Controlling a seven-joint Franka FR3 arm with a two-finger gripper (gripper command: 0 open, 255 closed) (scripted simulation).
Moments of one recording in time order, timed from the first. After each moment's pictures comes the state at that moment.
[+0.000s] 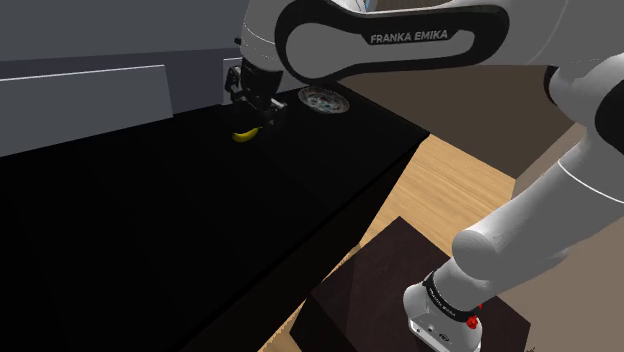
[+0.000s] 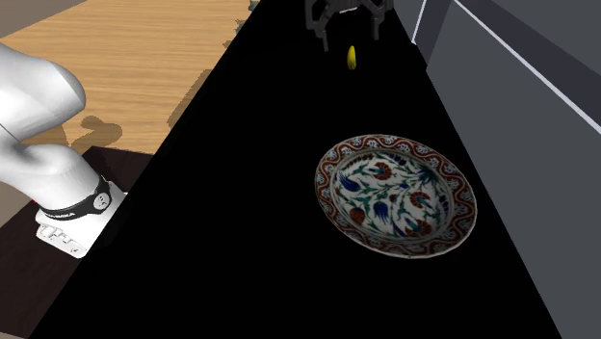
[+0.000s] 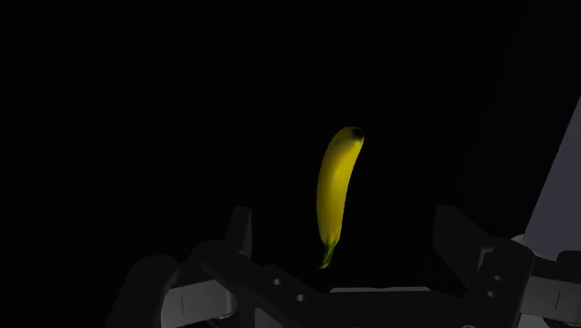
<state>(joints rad) -0.47 0.02 1.00 -1.84 -0.17 2.04 1.93</state>
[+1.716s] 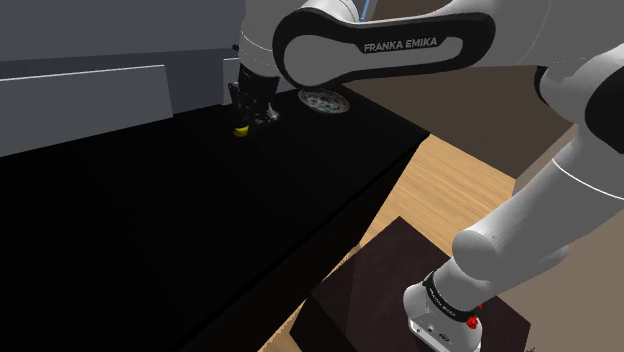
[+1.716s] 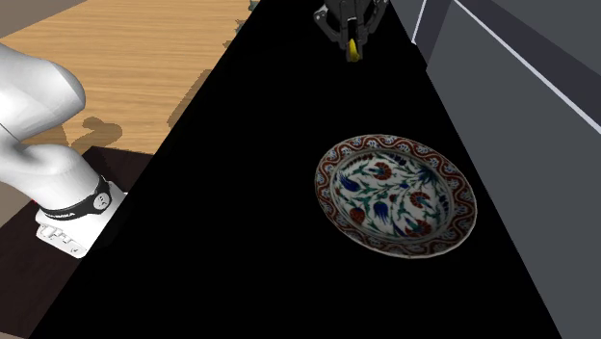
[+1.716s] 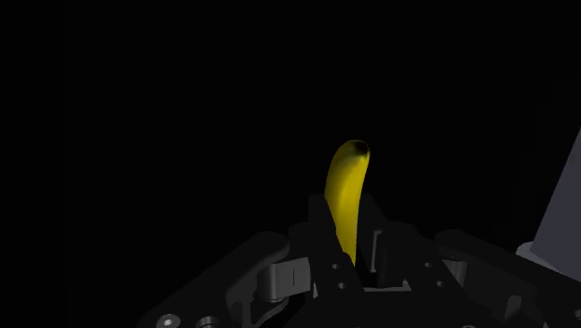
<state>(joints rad) -0.46 0.06 1.00 -1.85 -0.21 2.06 1.96</state>
